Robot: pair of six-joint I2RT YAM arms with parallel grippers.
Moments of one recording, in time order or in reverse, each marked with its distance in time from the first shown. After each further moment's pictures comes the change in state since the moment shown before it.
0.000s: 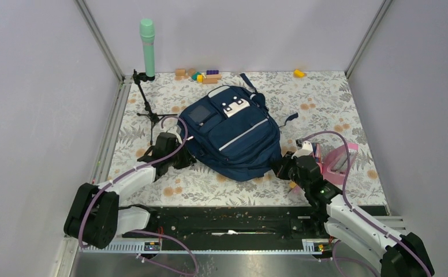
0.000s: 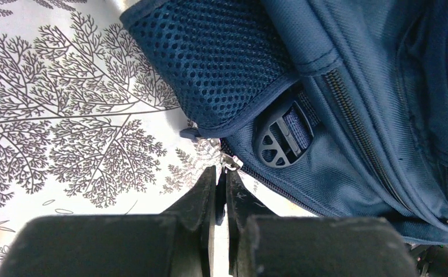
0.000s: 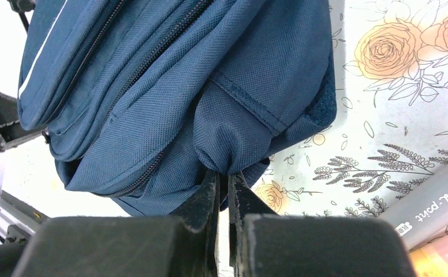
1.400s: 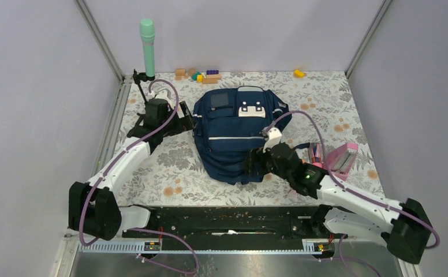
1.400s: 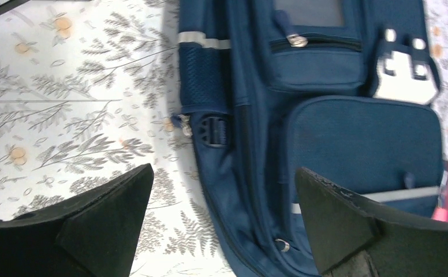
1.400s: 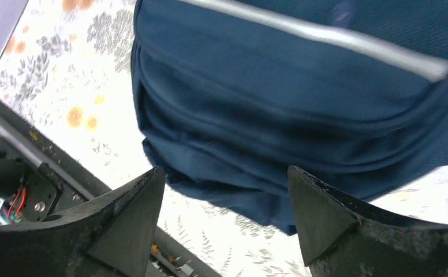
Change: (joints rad) left arm 0.076 0.077 0.427 -0.191 -0.137 0.086; right arm 0.365 0.291 0.363 -0.132 0.062 -0.189
